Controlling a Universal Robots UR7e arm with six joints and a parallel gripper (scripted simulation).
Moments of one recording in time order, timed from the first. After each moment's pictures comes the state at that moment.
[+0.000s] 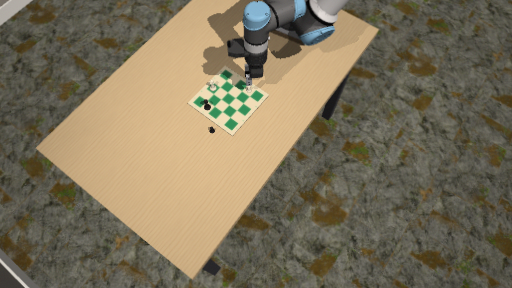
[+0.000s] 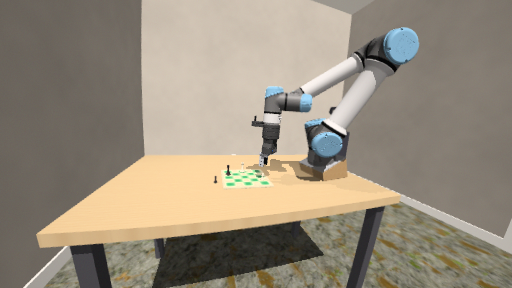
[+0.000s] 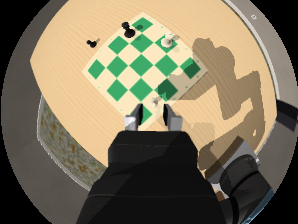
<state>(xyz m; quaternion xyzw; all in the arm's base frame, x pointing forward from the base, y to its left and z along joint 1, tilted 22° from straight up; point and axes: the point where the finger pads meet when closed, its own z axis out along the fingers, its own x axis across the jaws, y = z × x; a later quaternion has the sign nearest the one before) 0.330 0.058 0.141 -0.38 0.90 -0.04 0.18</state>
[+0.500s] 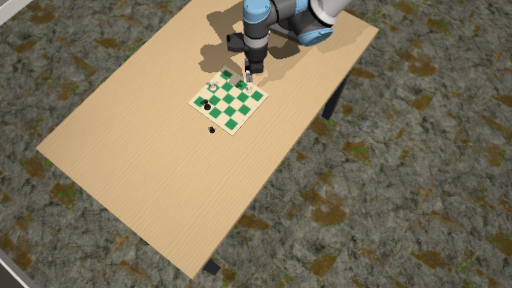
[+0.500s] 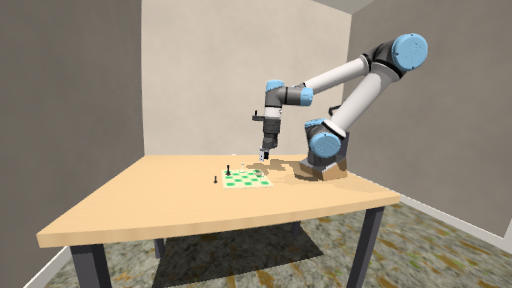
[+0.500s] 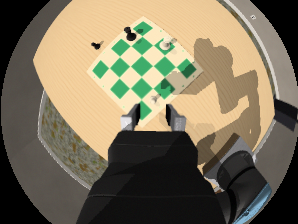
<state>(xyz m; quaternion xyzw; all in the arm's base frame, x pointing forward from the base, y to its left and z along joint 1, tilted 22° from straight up) 0.319 0.056 0.164 -0.38 0.90 -0.04 0.18</state>
